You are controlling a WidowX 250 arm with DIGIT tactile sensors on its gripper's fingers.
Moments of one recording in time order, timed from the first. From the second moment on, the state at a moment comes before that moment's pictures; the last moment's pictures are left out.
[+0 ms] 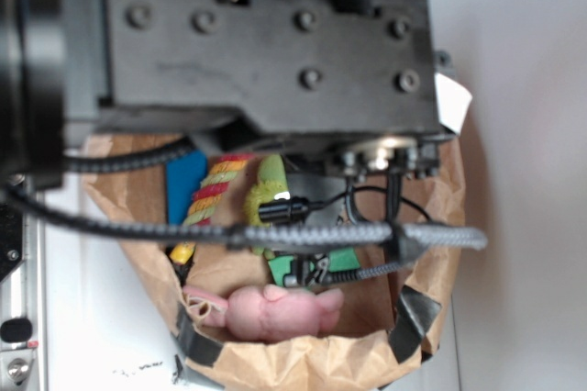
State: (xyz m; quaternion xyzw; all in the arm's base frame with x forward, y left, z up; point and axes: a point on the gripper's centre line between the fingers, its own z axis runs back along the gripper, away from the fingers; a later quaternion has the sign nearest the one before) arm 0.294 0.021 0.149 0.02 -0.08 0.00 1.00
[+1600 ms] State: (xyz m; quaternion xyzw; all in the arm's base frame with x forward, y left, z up) arm 0.343 0.028 0.094 0.08 -0.05 0.28 0.95
